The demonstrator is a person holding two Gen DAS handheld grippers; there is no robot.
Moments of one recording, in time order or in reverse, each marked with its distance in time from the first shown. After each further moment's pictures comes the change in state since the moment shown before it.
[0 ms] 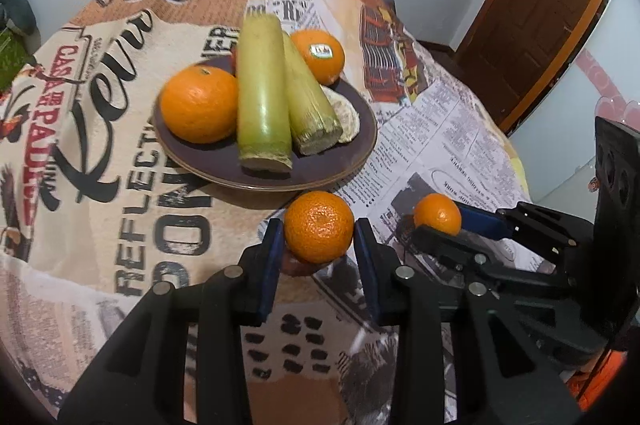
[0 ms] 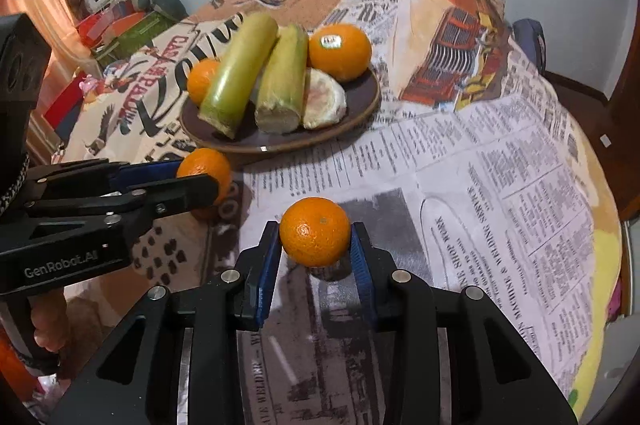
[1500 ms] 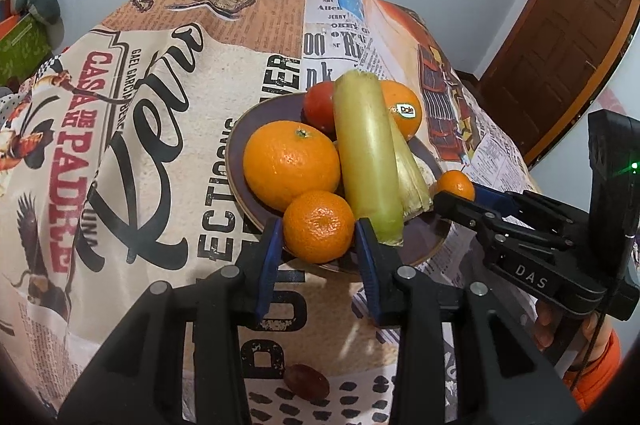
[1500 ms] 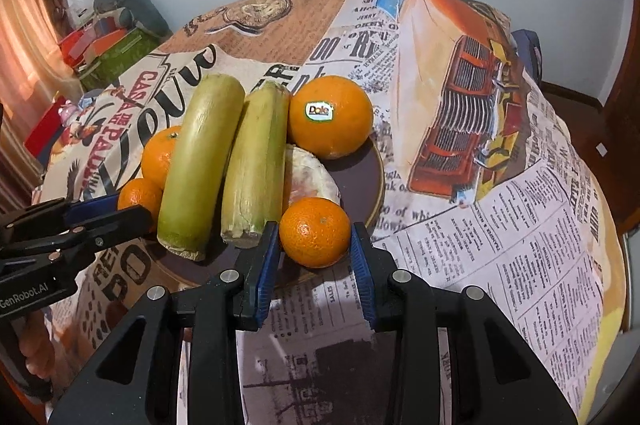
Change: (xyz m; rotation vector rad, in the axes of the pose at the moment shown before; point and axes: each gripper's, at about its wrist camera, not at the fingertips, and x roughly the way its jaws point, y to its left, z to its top) left arm 0.009 0.060 0.039 -0.078 -0.051 0.050; right arm 0.045 -0.005 0.062 0.025 -0.028 -0.036
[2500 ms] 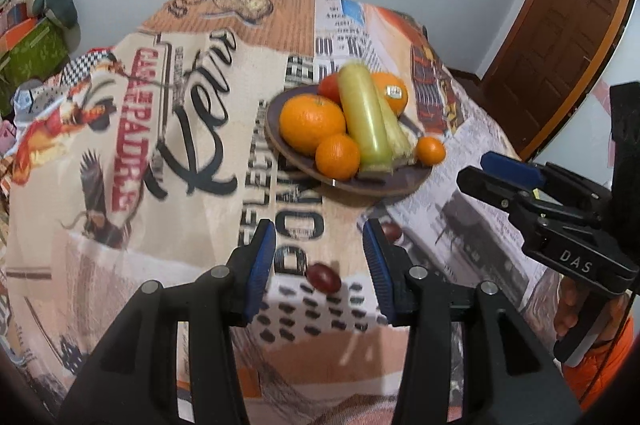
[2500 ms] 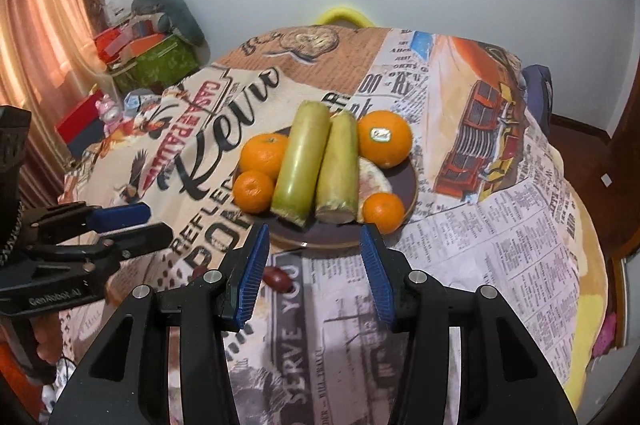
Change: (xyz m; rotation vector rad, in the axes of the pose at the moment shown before) left arm -0.070 0.004 -0.047 0.010 -0.009 0.031; right arm -0.064 0.048 -0.019 -0.087 -0.079 0.041
